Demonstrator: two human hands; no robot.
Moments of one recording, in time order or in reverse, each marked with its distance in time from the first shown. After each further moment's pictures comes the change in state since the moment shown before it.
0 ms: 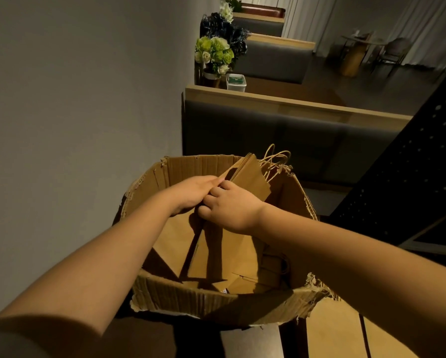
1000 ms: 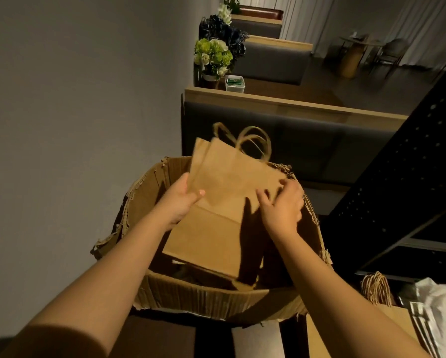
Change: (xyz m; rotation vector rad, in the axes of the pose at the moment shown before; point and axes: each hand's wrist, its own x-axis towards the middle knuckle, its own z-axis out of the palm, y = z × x) left_hand -0.008 -0.040 0.006 -0.372 0.266 0.092; right_hand -0.050 0.007 0.064 0.900 0.520 1.440
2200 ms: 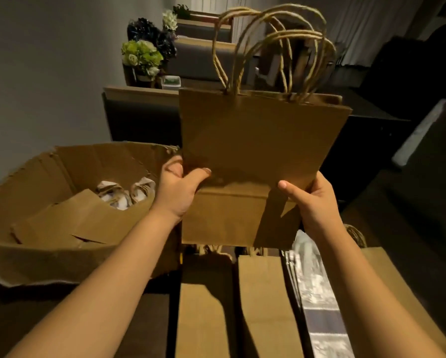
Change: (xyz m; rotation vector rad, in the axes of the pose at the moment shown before) left_hand -0.110 0.124 0.287 -0.293 0.112 0.296; right_hand -0.010 0.168 -0.316 0.687 -0.130 -0.176
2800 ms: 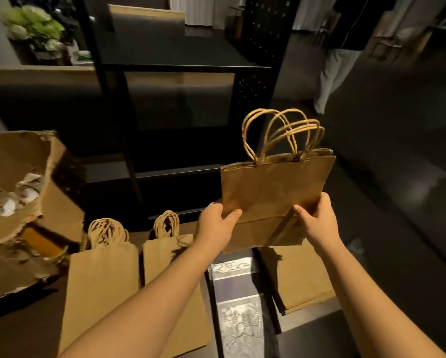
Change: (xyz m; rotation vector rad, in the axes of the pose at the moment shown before) left_hand -0.096 -0.144 0.284 0.553 -0.308 -0.230; right_hand -0.058 0.116 -0.270 -0.484 0.364 0.424
